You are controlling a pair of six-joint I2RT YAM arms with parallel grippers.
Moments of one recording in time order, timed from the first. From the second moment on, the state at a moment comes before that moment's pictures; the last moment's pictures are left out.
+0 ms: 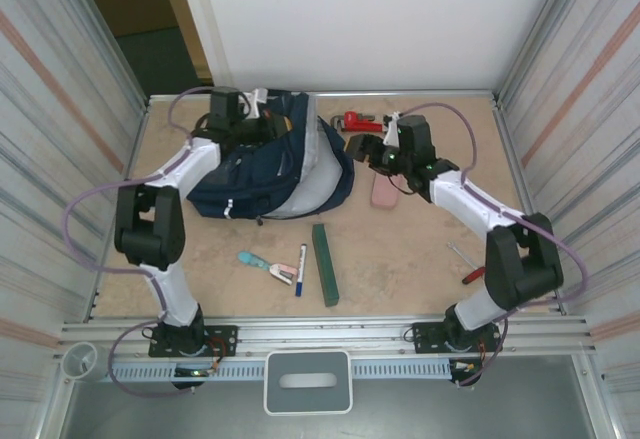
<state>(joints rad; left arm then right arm) -0.24 1.86 1.42 -0.13 0.63 -0.59 0.37 1.52 1.02 -0.04 -0.39 0.75</state>
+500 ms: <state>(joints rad) -0.29 1.71 1.32 -0.26 0.36 -0.41 0.49 1.58 0.93 -0.19 -0.23 0.63</state>
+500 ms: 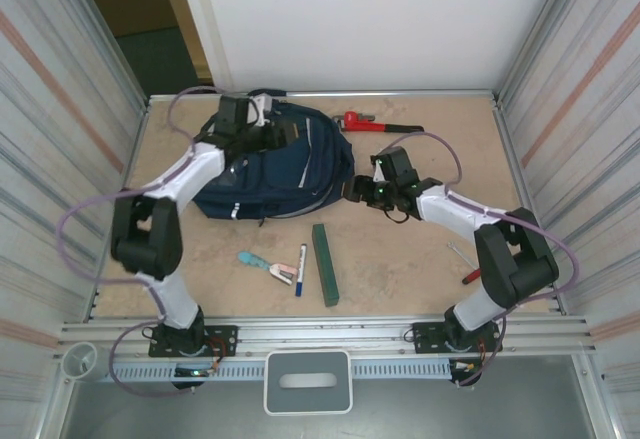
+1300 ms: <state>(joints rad) -0.36 1.23 0.73 -0.25 0.08 0.63 0.34 2.00 1.38 -0.29 -0.41 0.62</state>
